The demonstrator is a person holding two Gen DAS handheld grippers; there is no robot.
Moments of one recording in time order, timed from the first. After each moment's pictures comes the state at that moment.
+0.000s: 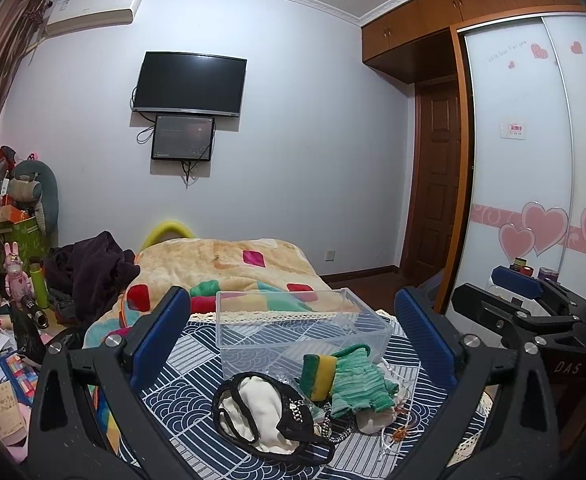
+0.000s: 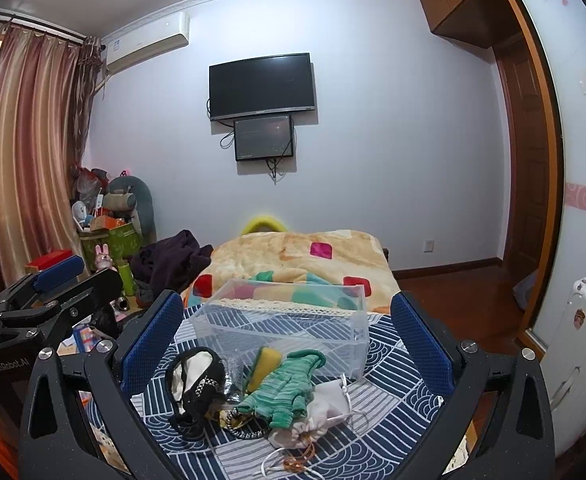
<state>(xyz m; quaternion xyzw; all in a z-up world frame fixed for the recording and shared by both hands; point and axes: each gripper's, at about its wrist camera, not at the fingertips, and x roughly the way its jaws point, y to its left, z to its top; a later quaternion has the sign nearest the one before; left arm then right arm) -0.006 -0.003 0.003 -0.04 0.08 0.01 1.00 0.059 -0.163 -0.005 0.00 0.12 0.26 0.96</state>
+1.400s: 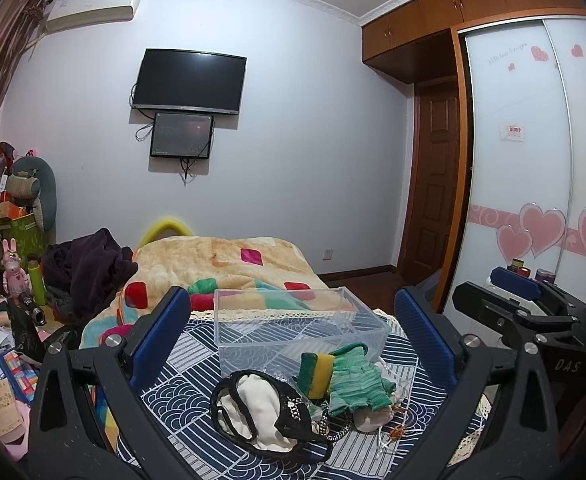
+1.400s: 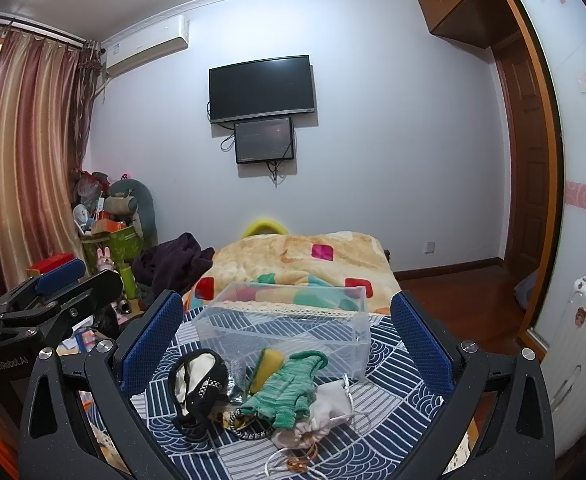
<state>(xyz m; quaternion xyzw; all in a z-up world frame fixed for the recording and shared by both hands) -0.008 0.000 0.004 -0.05 0.09 0.00 0.99 0.057 -0.162 -0.003 0.01 0.12 0.26 0.96</state>
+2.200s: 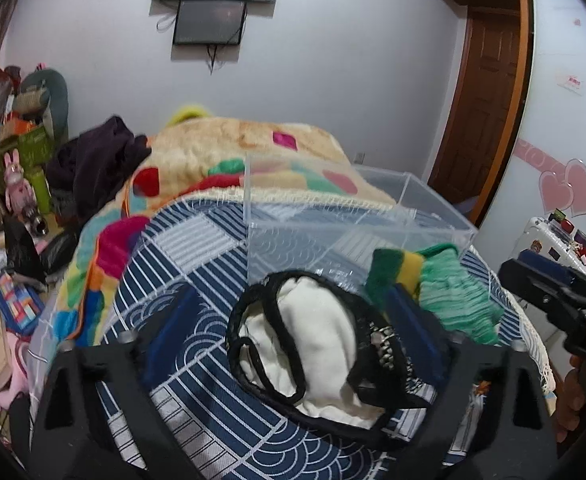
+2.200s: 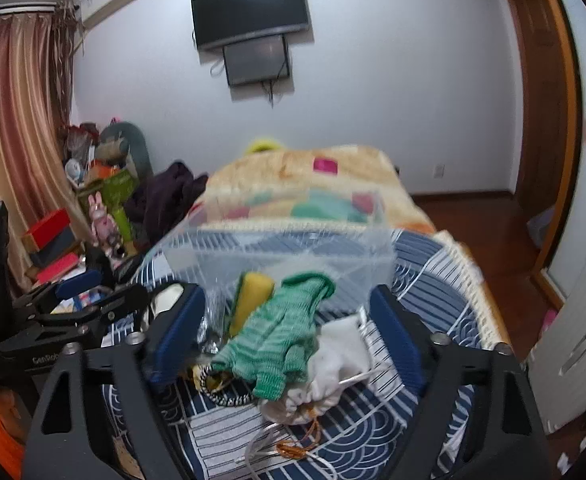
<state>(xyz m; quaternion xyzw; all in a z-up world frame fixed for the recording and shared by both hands) 0.082 0.040 -0.101 -0.10 0.29 0.04 0.95 0.117 -0.146 -0.075 0.00 0.27 0.27 0.93</state>
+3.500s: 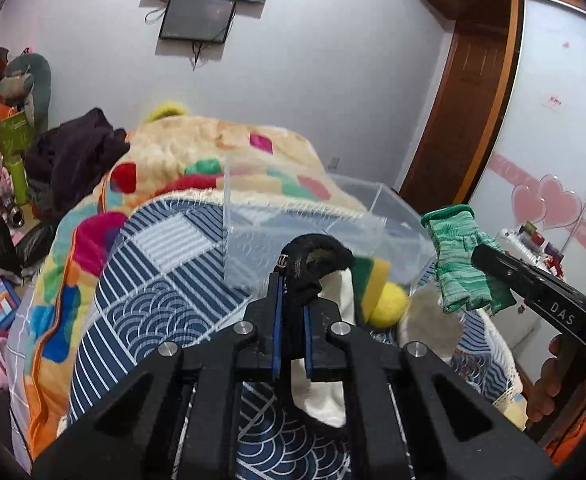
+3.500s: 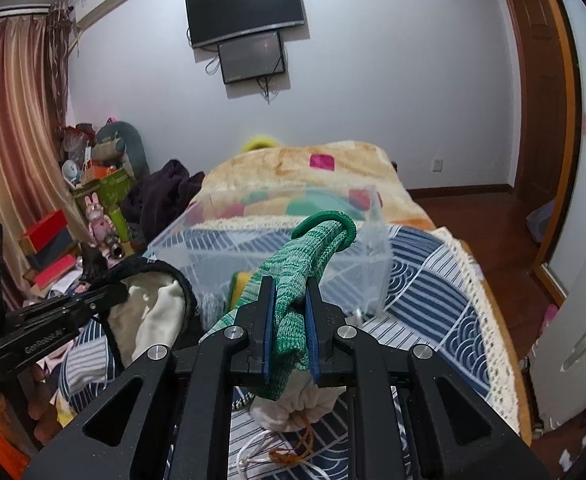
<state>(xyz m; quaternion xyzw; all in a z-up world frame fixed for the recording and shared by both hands) 0.071 0.047 -0.081 -0.13 0.26 -0.01 0.96 0.127 -0.153 -0.063 0.01 0.26 0.26 0.93</state>
